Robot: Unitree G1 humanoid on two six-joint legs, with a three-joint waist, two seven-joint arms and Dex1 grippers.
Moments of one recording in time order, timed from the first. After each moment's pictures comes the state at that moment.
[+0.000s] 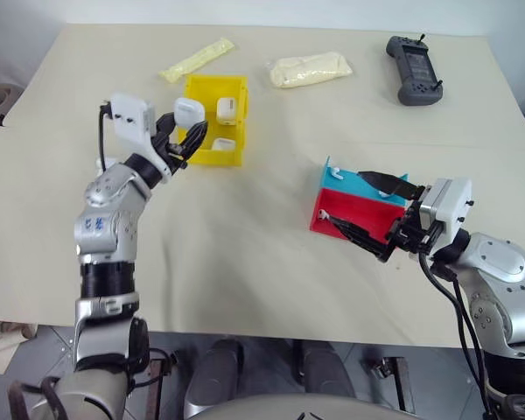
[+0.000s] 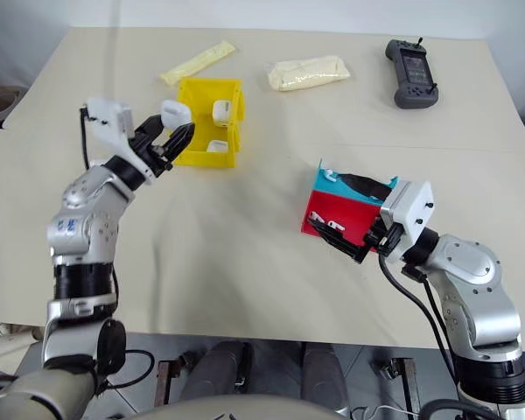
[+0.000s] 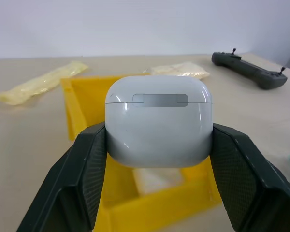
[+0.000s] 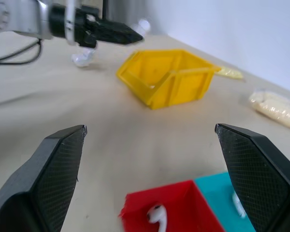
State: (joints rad) left arm -0.72 0.34 0.21 0.26 -0.33 0.41 -0.42; right arm -0.11 -0.61 -0.16 -0.44 0.51 0.23 0.82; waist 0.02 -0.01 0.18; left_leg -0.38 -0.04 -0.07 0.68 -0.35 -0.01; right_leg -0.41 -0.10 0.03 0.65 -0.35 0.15
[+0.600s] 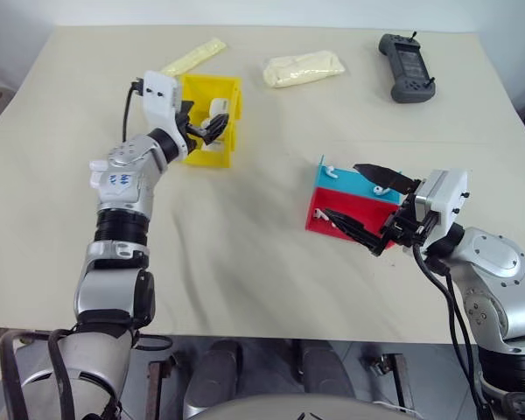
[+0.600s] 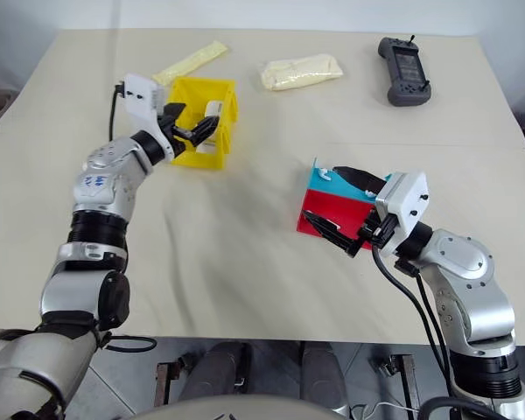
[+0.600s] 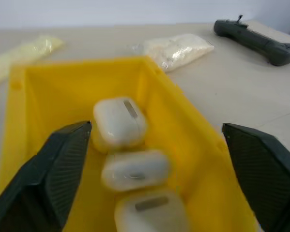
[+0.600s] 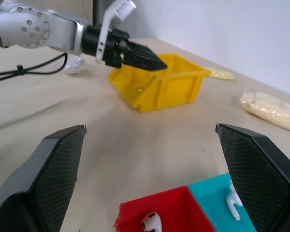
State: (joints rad) left arm -0.91 0.40 0.13 0.59 -0.22 0.26 -0.50; right arm -0.13 -0.60 -0.14 -0.46 0.52 0.26 0.77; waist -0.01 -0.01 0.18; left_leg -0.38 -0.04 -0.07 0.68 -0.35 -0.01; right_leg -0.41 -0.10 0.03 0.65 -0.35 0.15
